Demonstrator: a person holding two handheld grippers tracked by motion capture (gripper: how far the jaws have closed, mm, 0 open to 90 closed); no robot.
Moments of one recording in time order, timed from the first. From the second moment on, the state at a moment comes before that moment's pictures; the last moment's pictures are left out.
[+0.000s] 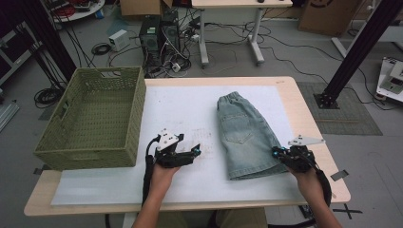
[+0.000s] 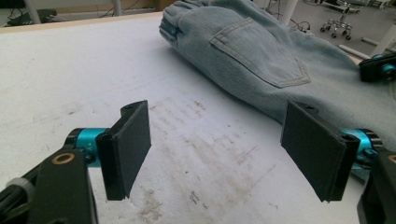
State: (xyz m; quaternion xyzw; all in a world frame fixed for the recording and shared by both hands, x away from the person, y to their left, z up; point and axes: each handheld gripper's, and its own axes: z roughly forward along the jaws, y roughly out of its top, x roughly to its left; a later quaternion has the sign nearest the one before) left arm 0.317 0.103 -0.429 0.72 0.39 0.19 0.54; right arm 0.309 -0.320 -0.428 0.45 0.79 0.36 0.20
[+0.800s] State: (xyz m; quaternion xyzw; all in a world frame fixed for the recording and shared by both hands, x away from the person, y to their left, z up) left arm 0.317 0.112 -0.431 0.72 0.40 0.19 0.54; right arm 0.324 -0.290 -0.411 0.42 0.79 0.40 0.20
